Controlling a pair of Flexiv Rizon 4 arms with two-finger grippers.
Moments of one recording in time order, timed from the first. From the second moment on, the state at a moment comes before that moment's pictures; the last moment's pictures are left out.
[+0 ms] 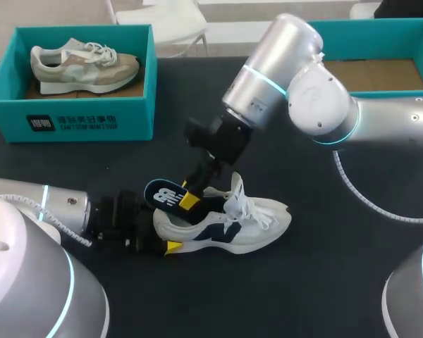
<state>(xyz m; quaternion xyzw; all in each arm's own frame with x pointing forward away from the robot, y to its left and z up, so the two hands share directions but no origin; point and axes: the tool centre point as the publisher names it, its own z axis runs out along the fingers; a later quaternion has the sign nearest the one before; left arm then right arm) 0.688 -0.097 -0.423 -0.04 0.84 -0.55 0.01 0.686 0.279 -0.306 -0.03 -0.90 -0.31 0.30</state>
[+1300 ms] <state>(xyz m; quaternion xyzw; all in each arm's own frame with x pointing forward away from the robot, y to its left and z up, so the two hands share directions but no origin) 0.688 -0.097 -0.423 -0.04 0.84 -0.55 0.01 0.734 0.323 -0.286 0.03 -0.88 -0.38 0.28</state>
